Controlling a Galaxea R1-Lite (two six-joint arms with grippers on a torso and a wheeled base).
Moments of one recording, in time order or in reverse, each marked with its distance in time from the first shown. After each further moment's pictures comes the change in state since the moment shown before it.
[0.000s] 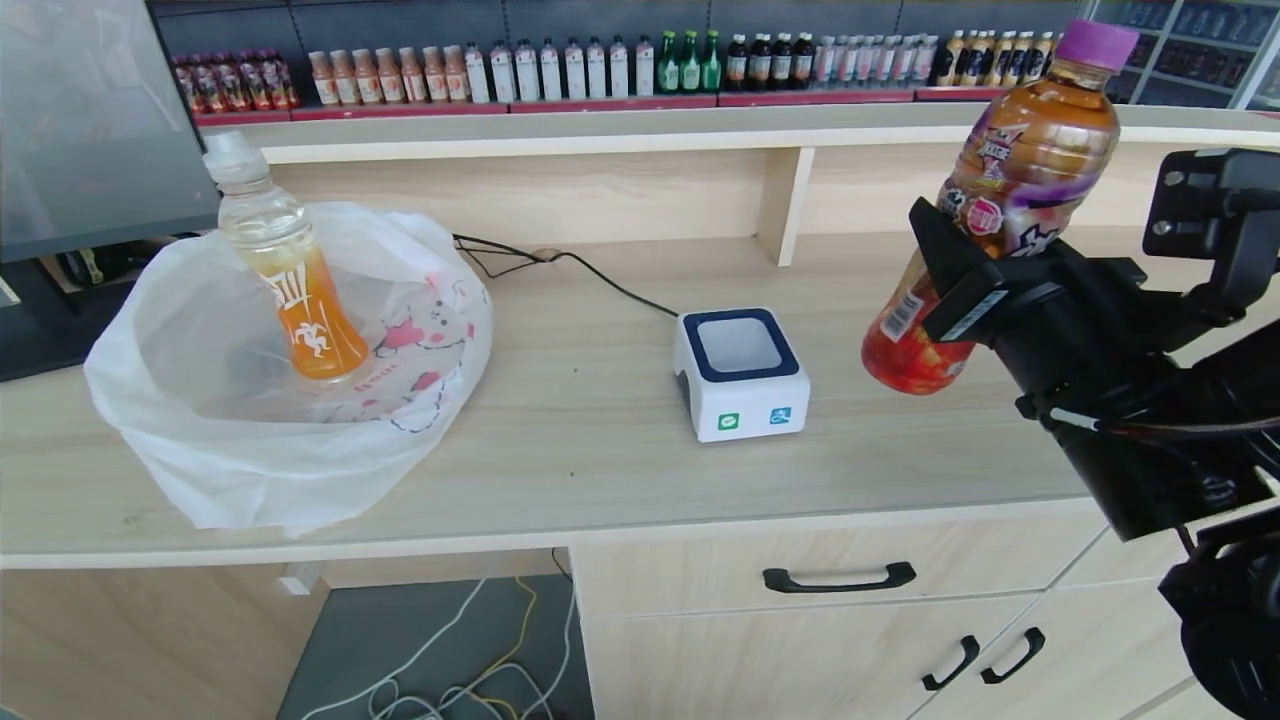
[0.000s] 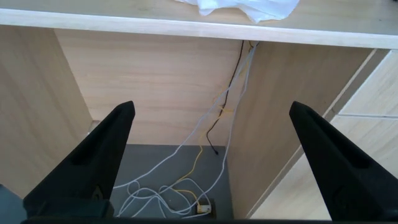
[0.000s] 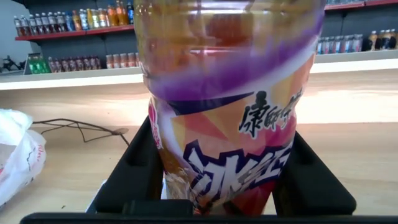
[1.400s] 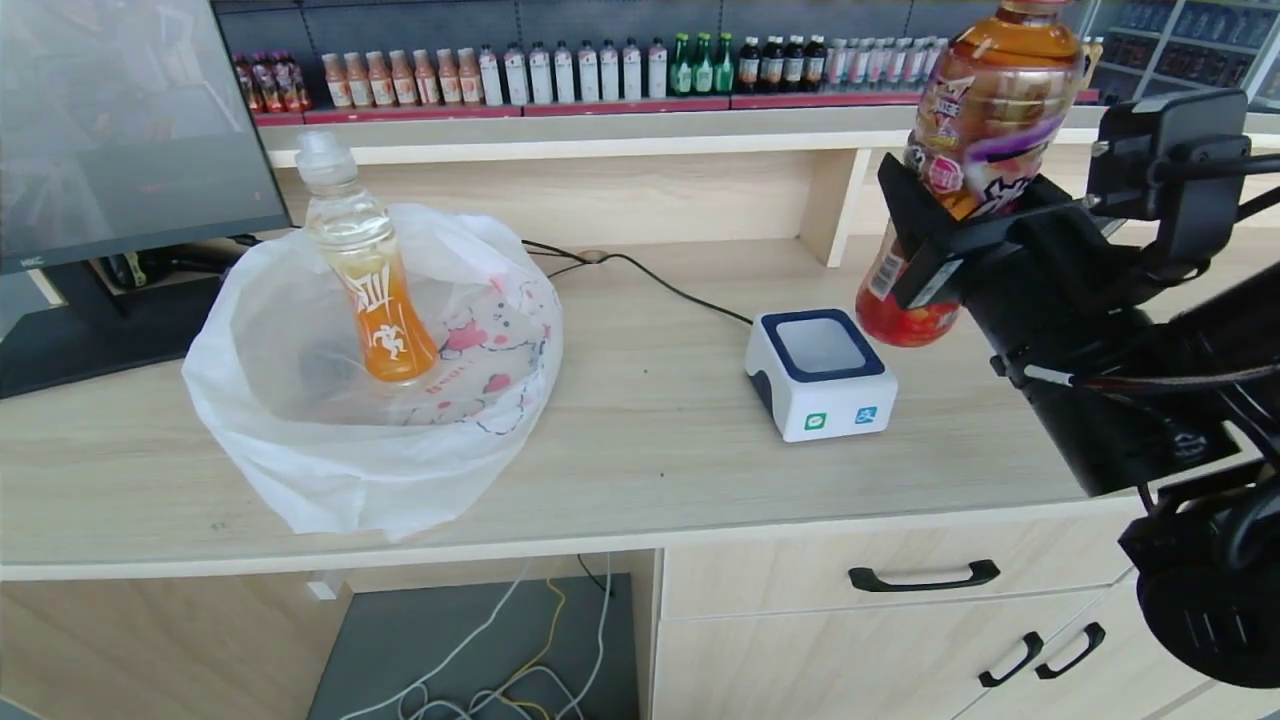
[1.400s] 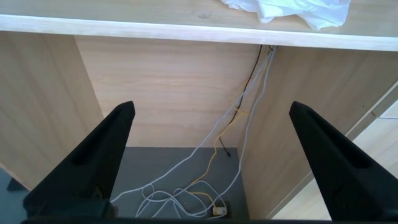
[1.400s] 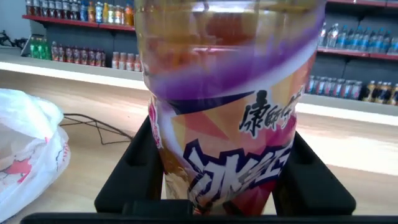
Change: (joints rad) left arm 0.000 0.000 0.000 0.000 0.000 0.006; right arm 0.025 0.044 -0.141 -0.003 0.064 -0.263
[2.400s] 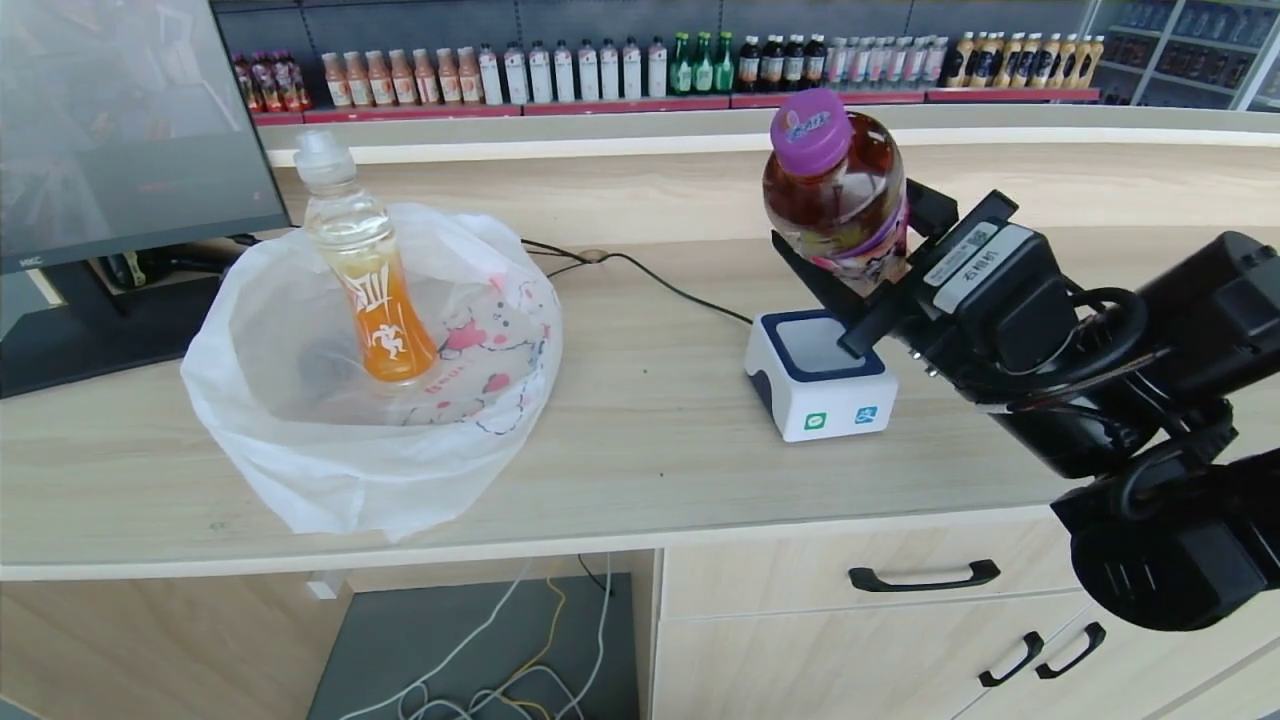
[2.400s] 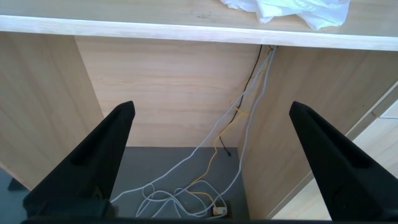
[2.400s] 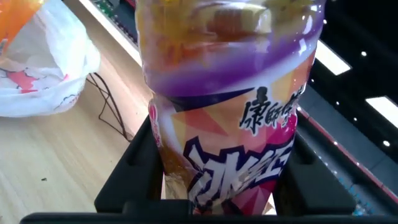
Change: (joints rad) left arm 0.000 0.000 0.000 0.000 0.000 0.000; right arm -0.083 0.100 -0.048 0.003 0.575 -0.483
